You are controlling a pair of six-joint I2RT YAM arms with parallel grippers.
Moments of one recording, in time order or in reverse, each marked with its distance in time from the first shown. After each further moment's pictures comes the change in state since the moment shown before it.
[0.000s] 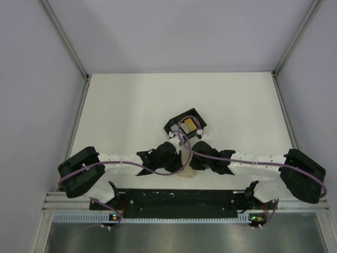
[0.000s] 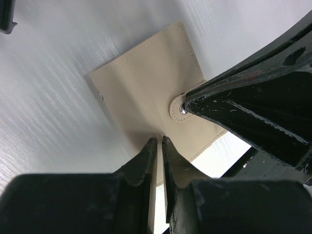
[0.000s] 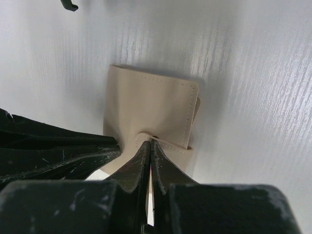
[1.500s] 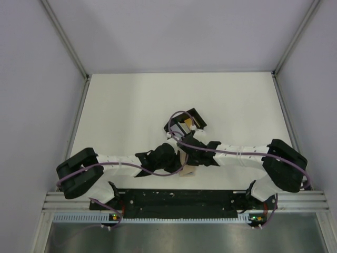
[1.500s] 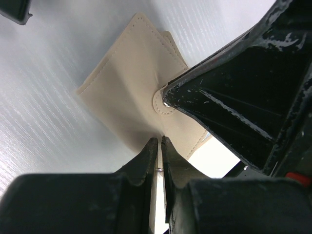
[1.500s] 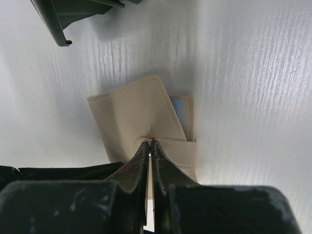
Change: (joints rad) left arm -0.003 -0.020 -0.032 0.027 -0.028 -0.030; right arm 0.005 0.212 0.201 -0.189 0.069 0.098
